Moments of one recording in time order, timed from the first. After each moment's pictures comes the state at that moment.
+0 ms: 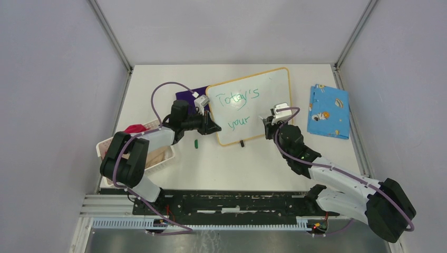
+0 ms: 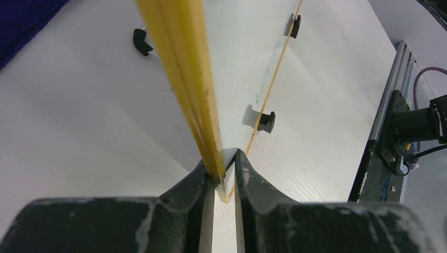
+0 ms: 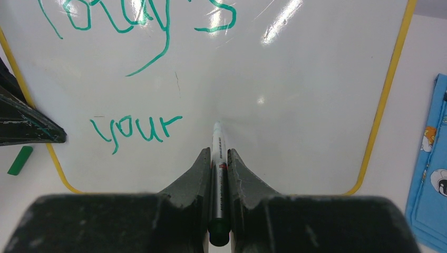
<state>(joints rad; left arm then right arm) -0.34 1.58 0.72 0.33 0.72 -0.20 0.71 1.02 0.47 0.36 0.42 0.10</state>
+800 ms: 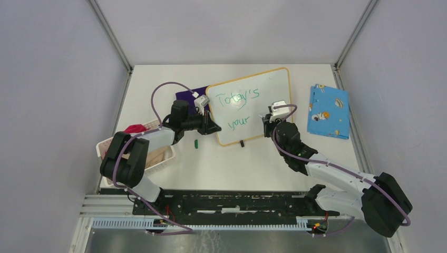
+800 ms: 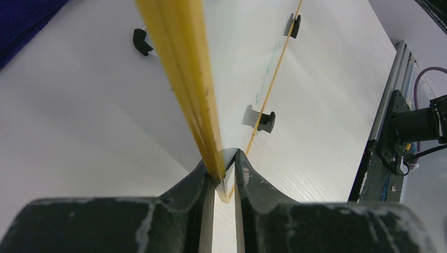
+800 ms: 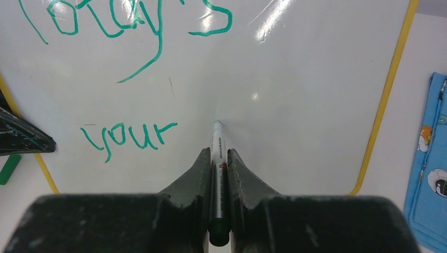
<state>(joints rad) -0.34 1.58 0.72 0.33 0.72 -0.20 0.71 1.09 0.50 0.37 0.45 0.10</state>
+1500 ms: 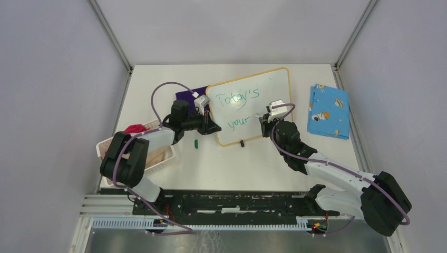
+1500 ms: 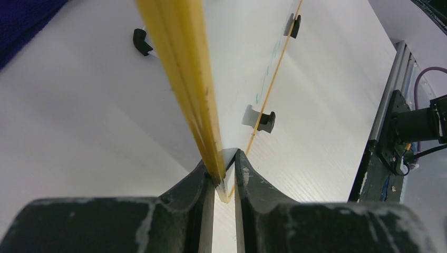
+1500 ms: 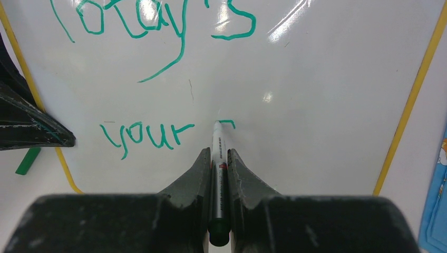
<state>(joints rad) -0.34 1.58 0.72 0.33 0.72 -0.20 0.71 1.10 0.52 0.38 0.39 0.10</state>
